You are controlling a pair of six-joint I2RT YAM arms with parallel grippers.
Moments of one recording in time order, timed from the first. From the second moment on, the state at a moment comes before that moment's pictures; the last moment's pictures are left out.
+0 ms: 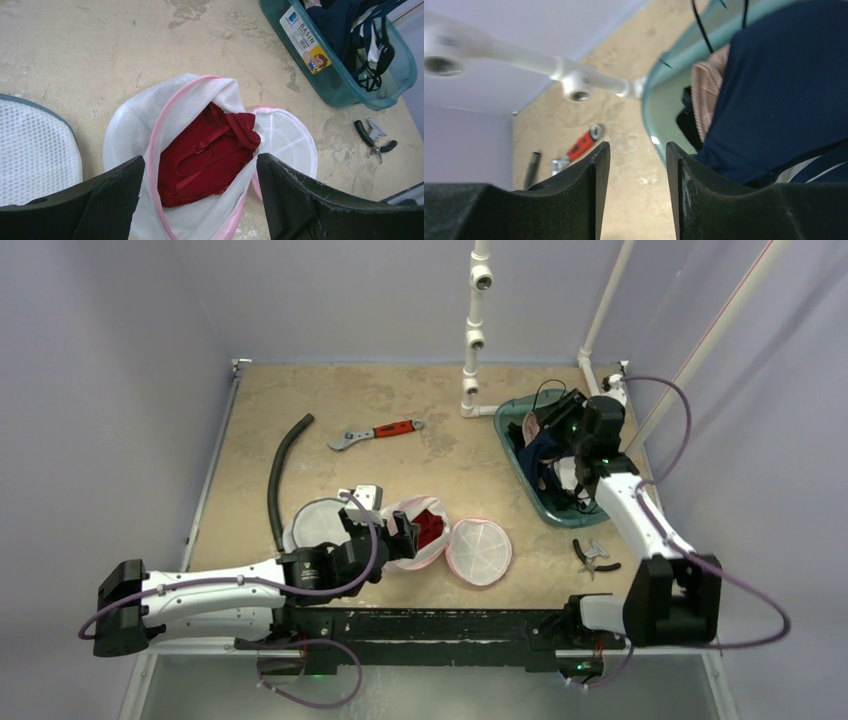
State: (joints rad) left arm -1.29 0.95 0.56 -0.15 -0.83 -0.81; right arm 0.05 1.21 0.91 -0.01 -0.07 0.76
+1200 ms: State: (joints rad) left arm -1.29 1.01 0.52 -0.28 -0.82 -0.93; right arm 0.65 1.00 0.63 0.00 -0.19 0.57
